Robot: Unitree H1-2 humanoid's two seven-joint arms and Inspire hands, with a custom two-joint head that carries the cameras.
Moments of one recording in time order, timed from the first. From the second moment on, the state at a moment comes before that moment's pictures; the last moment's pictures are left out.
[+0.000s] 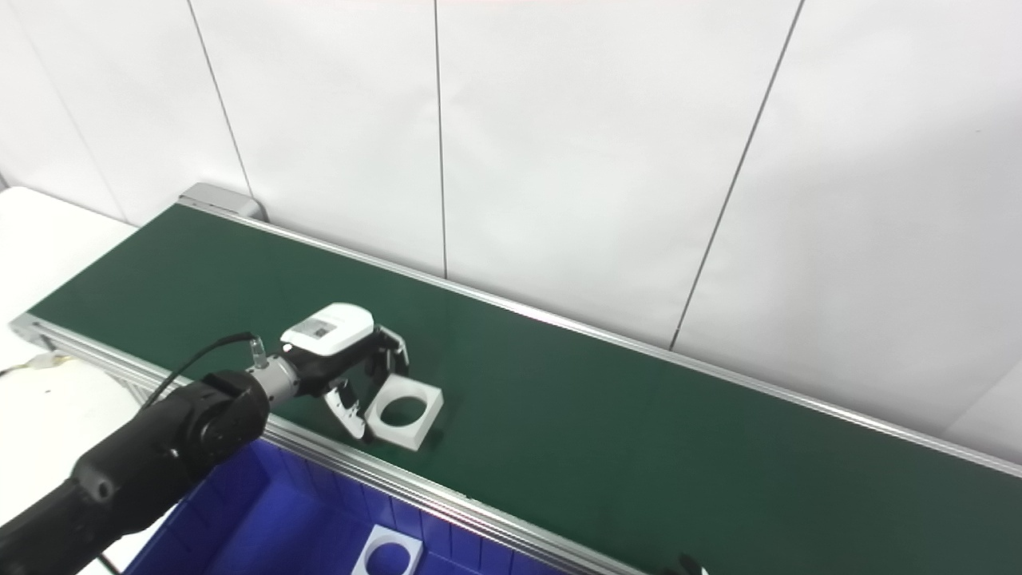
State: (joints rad) left arm -0.11 0.65 -0.15 -0.04 0.65 -0.02 -0.16; right arm 0.26 -0.13 0.23 0.04 -0.15 -0.40 0.08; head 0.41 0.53
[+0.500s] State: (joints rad) left arm 0.01 0.65 0.00 -0.46 0.64 0.04 -0.31; right arm 0.27 -0.14 0.22 0.02 -0.14 -0.40 0.10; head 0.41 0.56
